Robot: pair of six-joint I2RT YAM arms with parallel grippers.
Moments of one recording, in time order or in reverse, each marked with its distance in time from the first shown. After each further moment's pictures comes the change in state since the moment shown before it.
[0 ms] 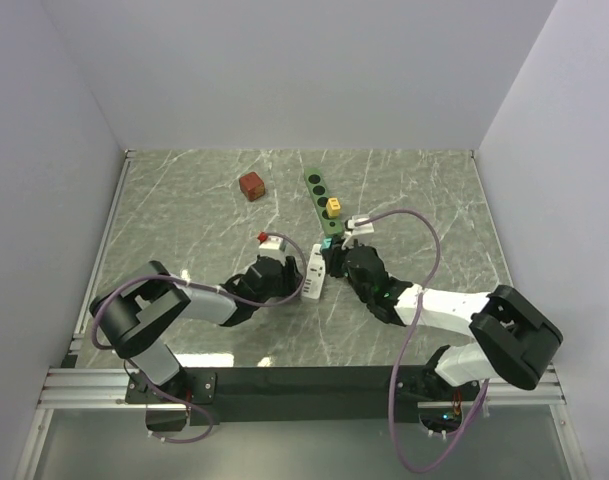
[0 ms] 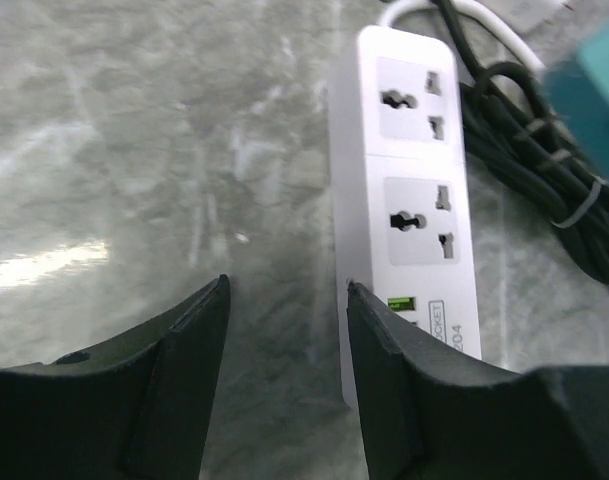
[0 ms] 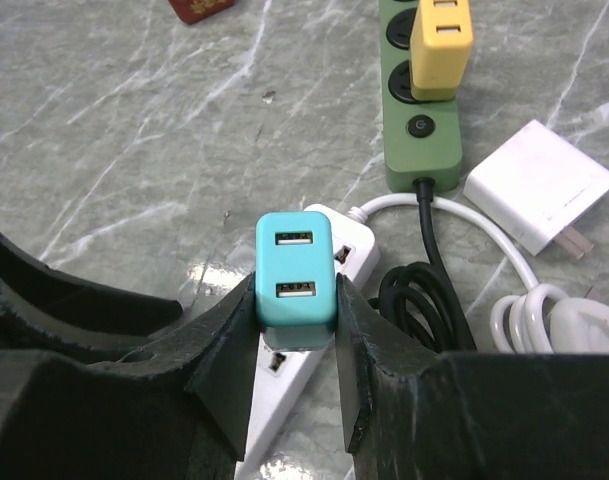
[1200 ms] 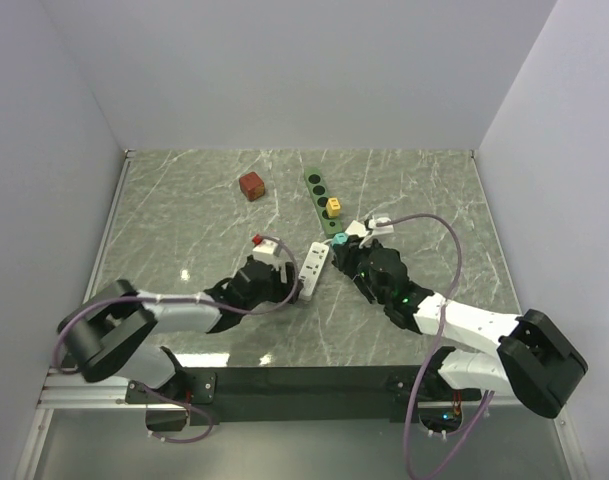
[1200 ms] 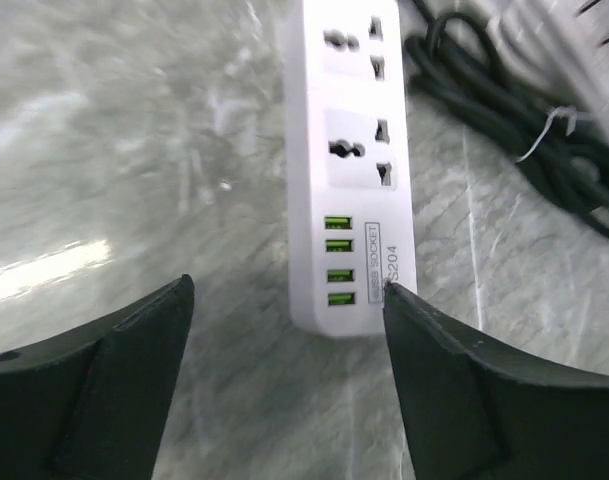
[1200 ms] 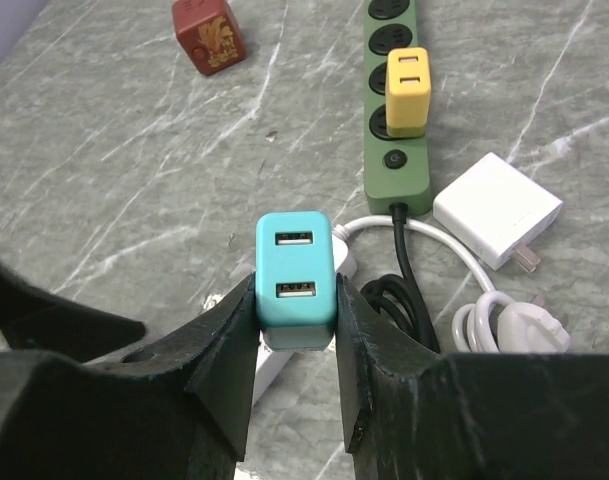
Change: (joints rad) left arm -0.014 -0.143 -0.028 -0.126 0.077 0.054; right arm -0.066 -0.180 -0.088 0.009 -0.061 -0.014
